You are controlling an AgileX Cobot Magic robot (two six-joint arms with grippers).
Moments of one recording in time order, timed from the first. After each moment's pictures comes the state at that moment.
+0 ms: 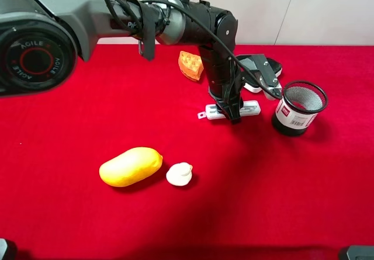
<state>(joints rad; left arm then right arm) -0.83 2.43 -1.90 -0.16 0.71 0.64 -0.09 -0.01 -0.50 -0.09 1.02 0.13</state>
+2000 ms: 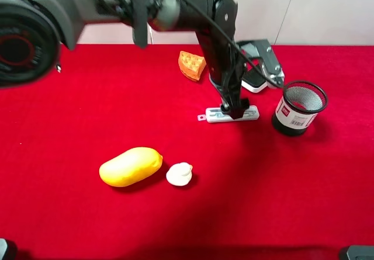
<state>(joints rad) -0.83 2.36 -1.90 -0.10 0.72 0.67 -0.09 -0.01 -0.50 -0.09 1.02 0.13</state>
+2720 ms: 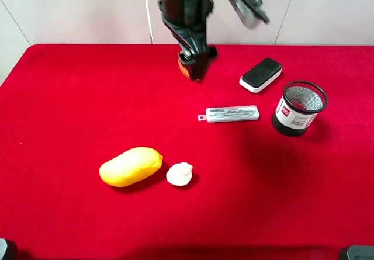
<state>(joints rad) -0.80 2.06 -1.90 0.10 1.16 0.42 -0.09 -0.01 -0.50 -0.09 1.03 0.13</state>
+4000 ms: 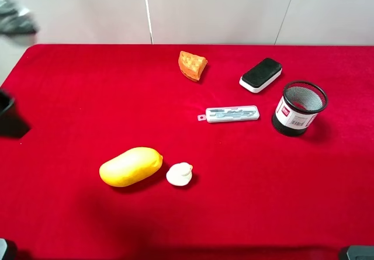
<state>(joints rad) -0.64 0.97 -0.82 0.18 1.16 -0.09 -0.09 -0.01 -0.50 -0.09 1.02 0.13</state>
